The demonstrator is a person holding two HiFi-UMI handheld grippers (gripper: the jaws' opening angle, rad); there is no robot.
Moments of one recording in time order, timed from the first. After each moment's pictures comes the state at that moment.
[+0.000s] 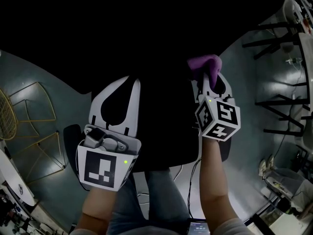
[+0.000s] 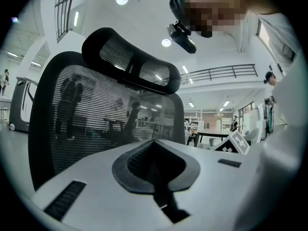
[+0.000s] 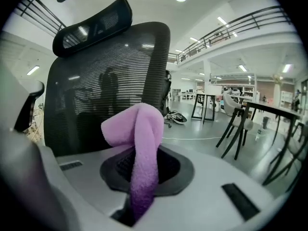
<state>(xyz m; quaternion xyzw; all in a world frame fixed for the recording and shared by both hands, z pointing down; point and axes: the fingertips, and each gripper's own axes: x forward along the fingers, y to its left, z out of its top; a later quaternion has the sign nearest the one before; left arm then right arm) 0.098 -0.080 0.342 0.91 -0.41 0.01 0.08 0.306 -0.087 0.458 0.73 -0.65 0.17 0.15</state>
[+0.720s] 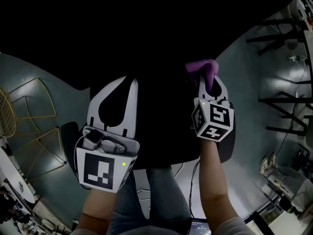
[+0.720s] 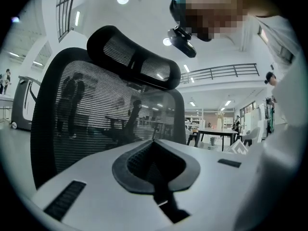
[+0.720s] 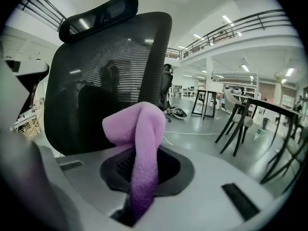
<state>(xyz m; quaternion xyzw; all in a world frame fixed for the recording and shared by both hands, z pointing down) 0.094 -0.073 0.361 0.91 -0.41 0.01 0.08 0.299 -0.067 0.508 0.72 -0.64 0.18 0.17</state>
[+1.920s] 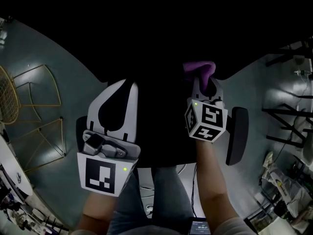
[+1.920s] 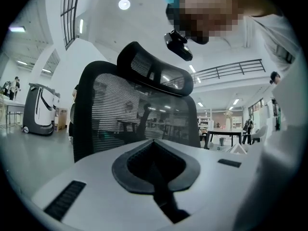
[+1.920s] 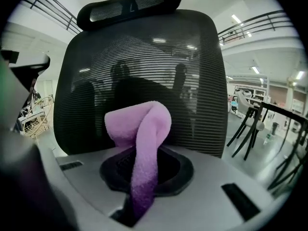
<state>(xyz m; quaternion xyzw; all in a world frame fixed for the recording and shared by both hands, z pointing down) 0.005 -0.077 0.355 0.89 -0.46 0.00 0.07 0.192 -0.097 0.509 0.69 -0.68 0.17 0.18</state>
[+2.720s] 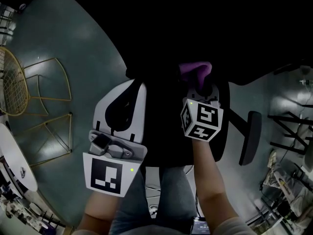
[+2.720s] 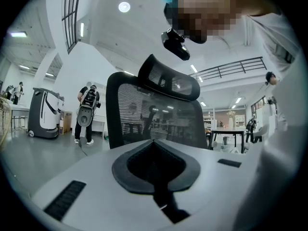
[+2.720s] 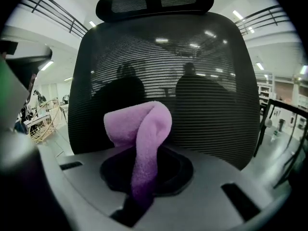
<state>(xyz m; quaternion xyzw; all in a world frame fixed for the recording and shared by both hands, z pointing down) -0.063 -0.075 0.346 0.88 -0.47 0.00 0.06 0.095 -0.109 0.512 0.67 -0.70 0.18 0.17</state>
